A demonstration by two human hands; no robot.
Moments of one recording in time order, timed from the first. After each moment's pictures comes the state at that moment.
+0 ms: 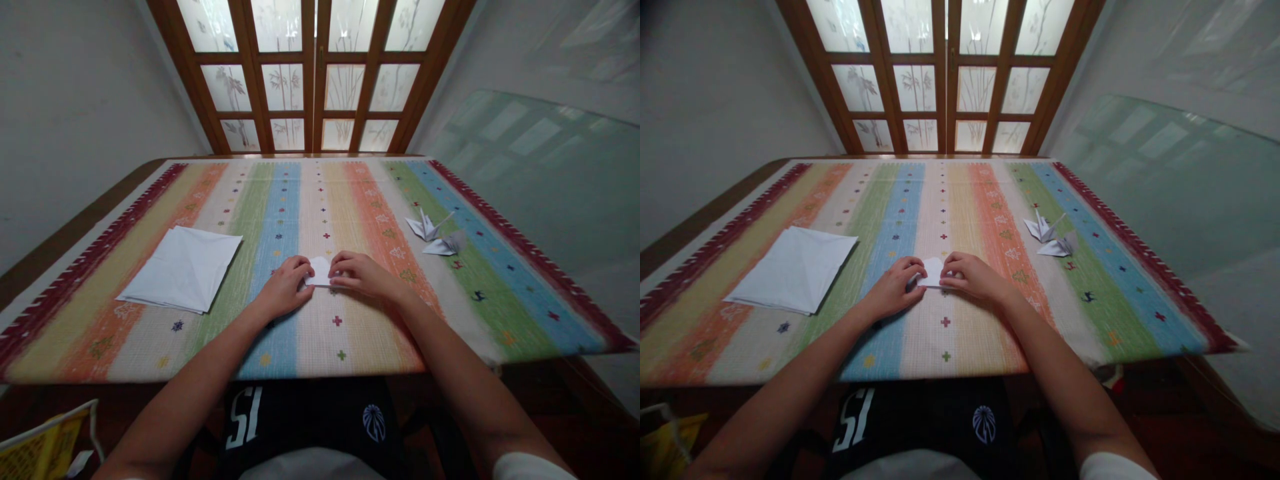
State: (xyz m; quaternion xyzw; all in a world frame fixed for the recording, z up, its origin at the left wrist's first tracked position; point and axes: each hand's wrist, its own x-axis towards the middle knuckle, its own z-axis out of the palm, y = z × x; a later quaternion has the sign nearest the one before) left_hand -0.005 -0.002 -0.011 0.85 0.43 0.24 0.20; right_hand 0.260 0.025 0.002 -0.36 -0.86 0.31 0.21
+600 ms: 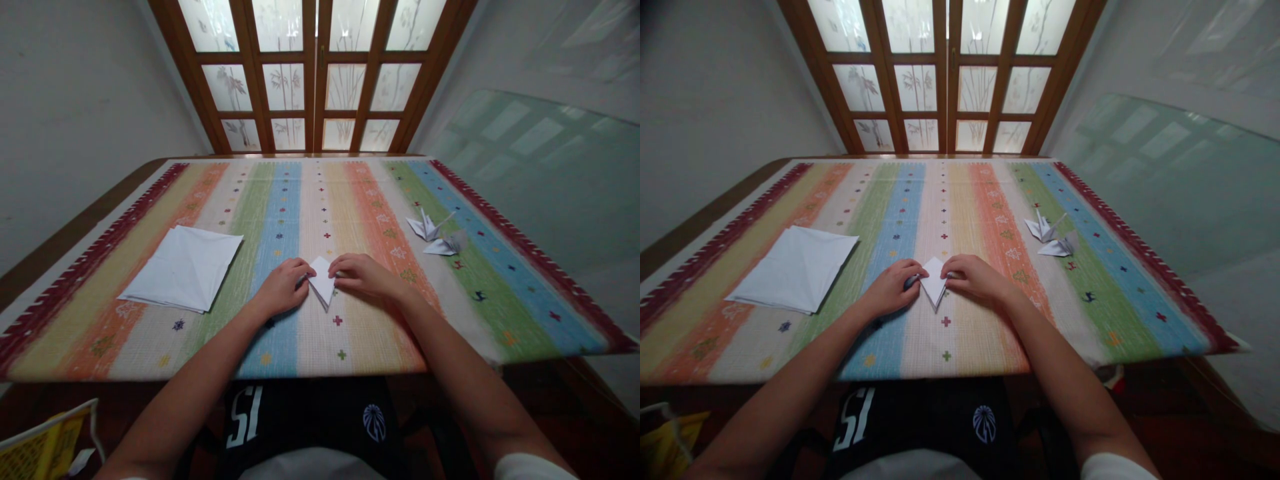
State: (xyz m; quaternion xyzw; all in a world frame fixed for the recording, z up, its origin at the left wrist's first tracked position) left_hand -0.007 0.000 -0.009 0.86 0.42 0.23 0.20; right_hand 0.264 0.031 -0.004 -0.32 -0.86 0.32 0.23
